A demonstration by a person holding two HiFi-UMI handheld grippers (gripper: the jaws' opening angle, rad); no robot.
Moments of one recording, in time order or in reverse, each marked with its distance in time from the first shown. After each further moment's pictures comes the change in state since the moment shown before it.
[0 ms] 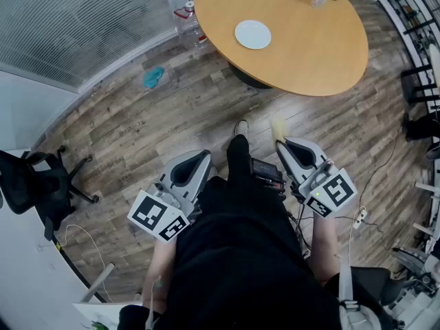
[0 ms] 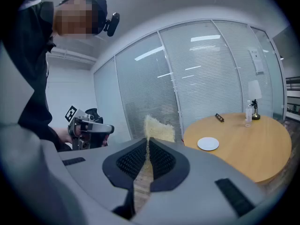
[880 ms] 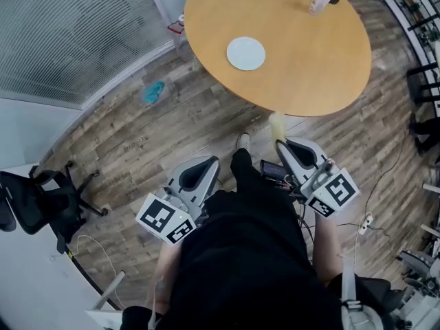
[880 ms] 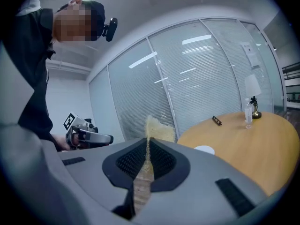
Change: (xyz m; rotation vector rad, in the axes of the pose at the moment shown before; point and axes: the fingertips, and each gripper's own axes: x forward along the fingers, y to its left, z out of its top) left arm 0.106 0.023 0.024 -0.004 0.070 -0.031; right arm 0.032 -0.101 0.035 0.080 -0.083 0.002
